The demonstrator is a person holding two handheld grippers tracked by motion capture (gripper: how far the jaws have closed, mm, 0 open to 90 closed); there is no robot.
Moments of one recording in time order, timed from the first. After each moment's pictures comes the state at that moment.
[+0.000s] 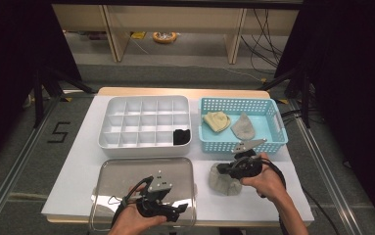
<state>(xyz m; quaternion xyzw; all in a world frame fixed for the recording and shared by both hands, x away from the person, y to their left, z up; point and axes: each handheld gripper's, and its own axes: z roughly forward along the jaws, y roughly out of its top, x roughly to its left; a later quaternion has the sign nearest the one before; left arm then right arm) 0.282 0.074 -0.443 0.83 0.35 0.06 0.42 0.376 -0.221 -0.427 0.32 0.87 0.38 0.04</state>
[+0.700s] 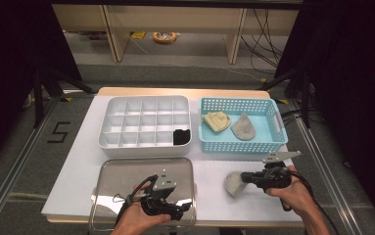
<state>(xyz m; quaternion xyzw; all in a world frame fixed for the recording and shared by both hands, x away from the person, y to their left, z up) 0.288 0.060 -0.441 0.84 0.34 0.06 0.41 0.350 -0.303 -0.449 0.38 0.83 0.40 0.01</state>
